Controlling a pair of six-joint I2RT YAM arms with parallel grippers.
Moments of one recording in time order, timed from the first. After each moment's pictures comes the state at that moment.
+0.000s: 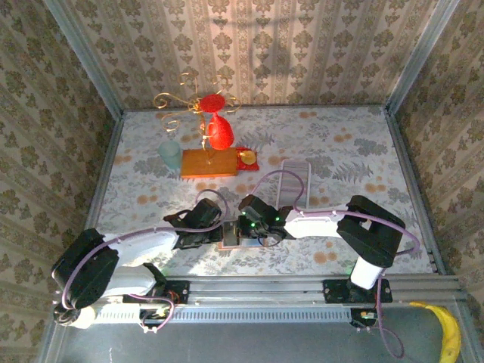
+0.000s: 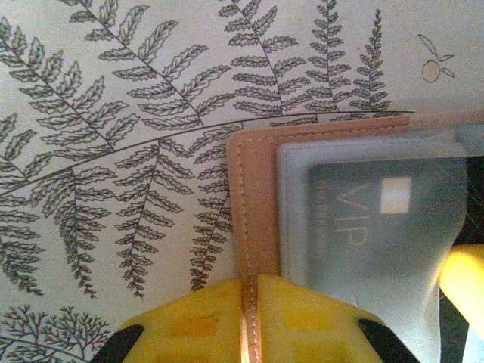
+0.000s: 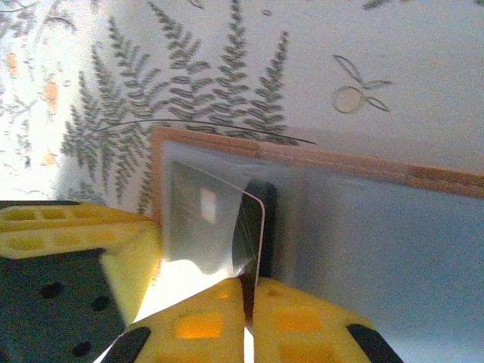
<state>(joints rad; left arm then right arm) -0.83 1.25 0.47 -0.30 0.04 -0.77 0.97 1.72 0.85 -0.04 -0.09 0.97</state>
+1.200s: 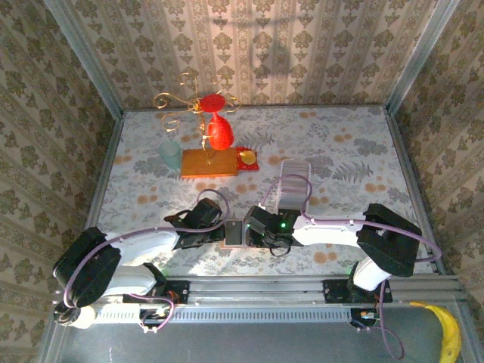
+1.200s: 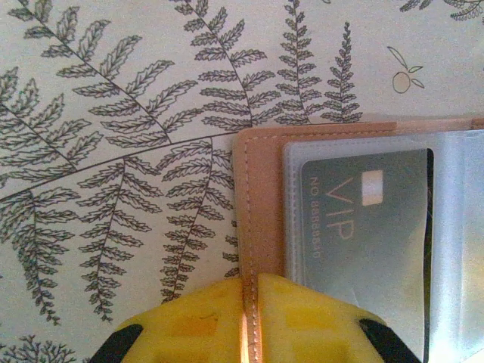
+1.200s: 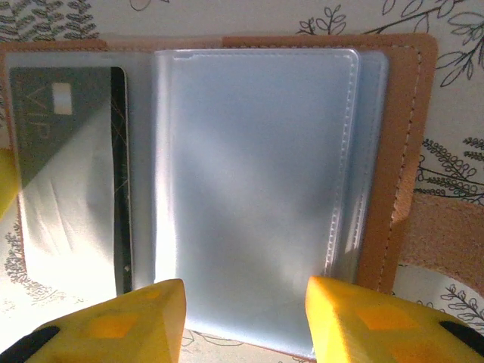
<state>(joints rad) -0.84 1.26 0.45 -0.23 0.06 -0.77 1.04 1.59 0.80 -0.35 0.09 1.05</state>
